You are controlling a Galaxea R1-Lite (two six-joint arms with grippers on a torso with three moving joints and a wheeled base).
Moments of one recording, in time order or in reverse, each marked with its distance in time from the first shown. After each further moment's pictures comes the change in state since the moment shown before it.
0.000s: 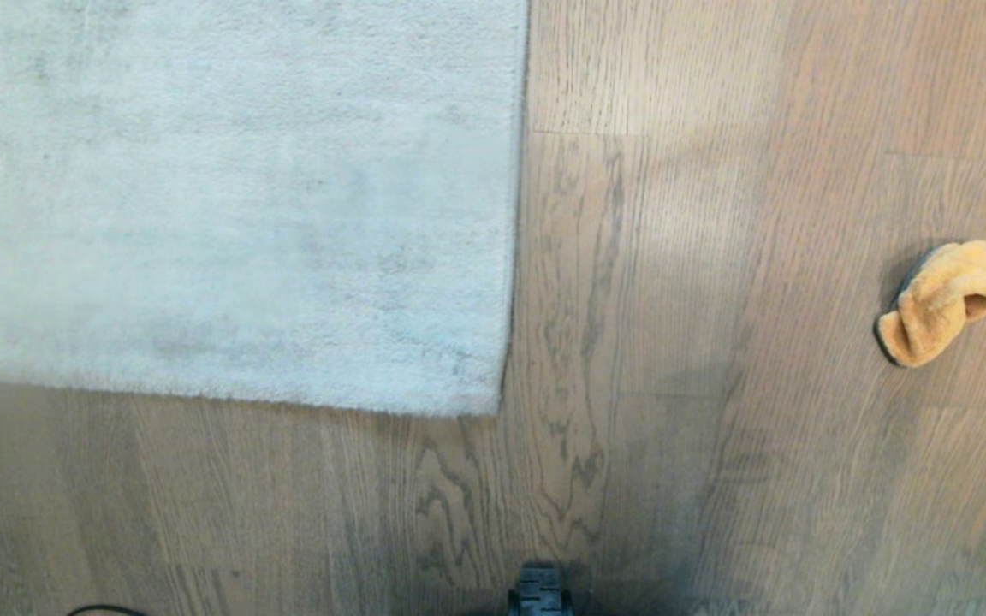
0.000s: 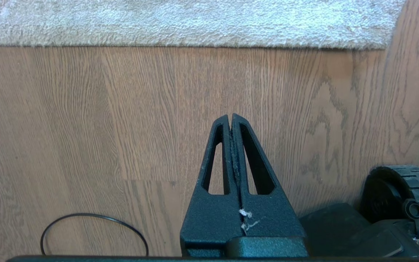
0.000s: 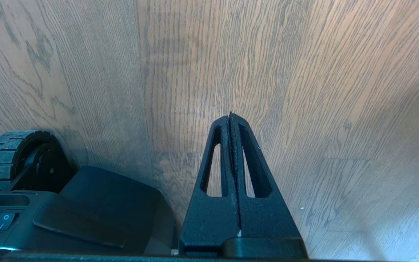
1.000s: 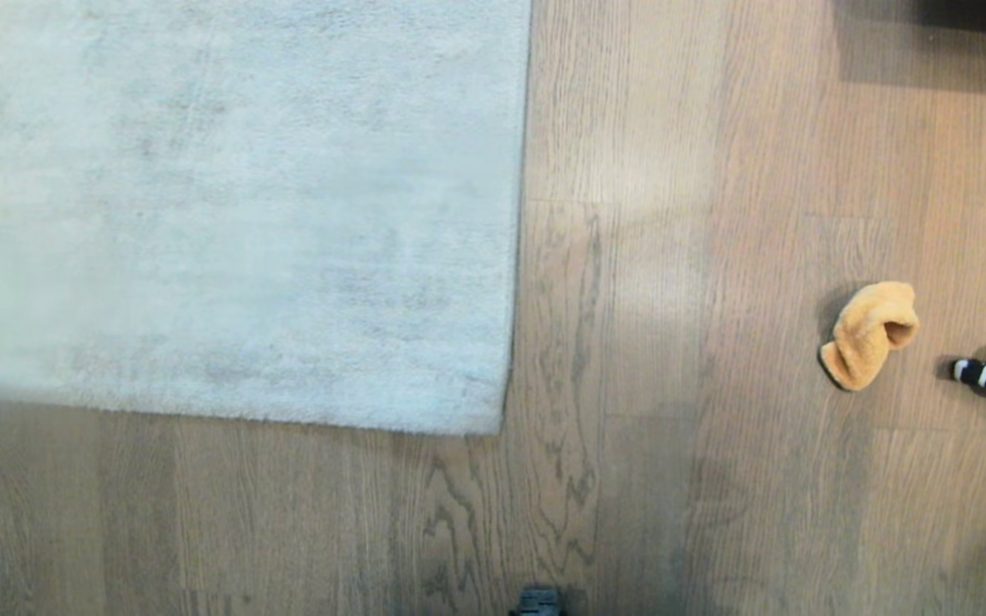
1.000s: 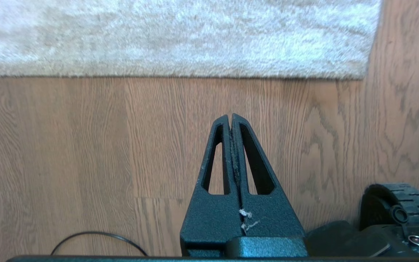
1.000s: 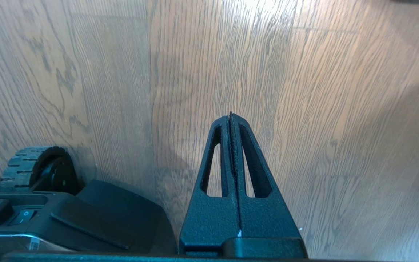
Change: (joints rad) left arm 0.000 0.000 0.000 0.000 0.014 0.008; right arm 0.000 0.000 0.000 0.001 0.000 0.000
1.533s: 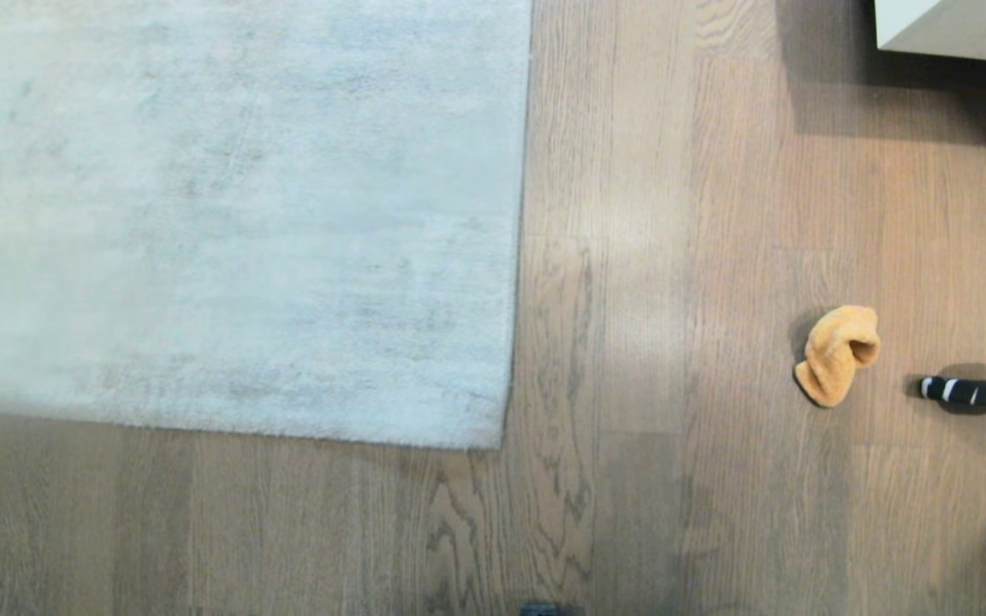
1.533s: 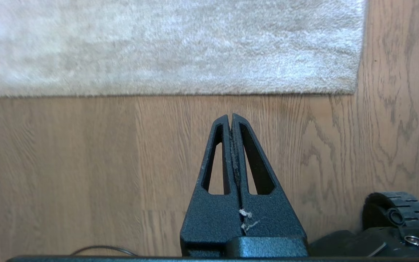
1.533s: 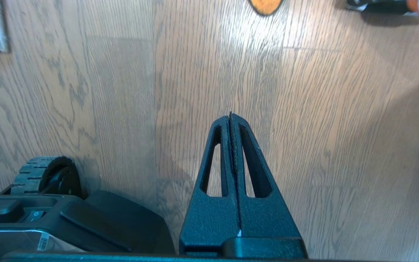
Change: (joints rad) left arm 0.000 0.000 -0.001 0.000 -0.003 0.027; right arm 0.000 0.000 0.000 0.000 0.000 0.000
